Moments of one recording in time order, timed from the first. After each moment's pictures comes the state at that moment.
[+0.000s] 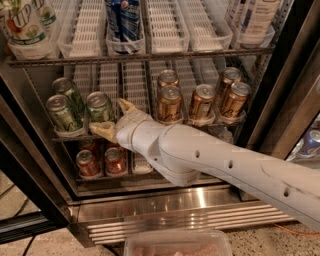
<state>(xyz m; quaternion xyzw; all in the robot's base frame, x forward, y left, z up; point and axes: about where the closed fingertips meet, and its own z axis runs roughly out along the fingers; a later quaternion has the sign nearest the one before) 0.582 0.121 0.839 -0.38 0.66 0.15 0.62</state>
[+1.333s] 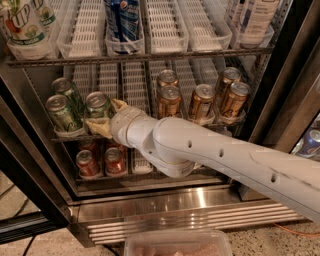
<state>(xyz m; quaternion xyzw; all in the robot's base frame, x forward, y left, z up) 0.593 0.140 0.837 -0.39 0.66 0.18 0.62</state>
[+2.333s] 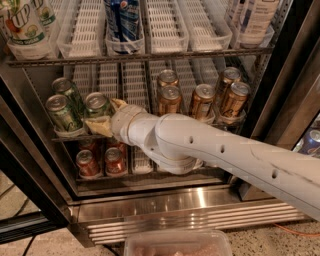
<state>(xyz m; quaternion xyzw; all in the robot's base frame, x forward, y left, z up) 0.593 0.143 0.841 -0.40 0.66 0.19 0.61</state>
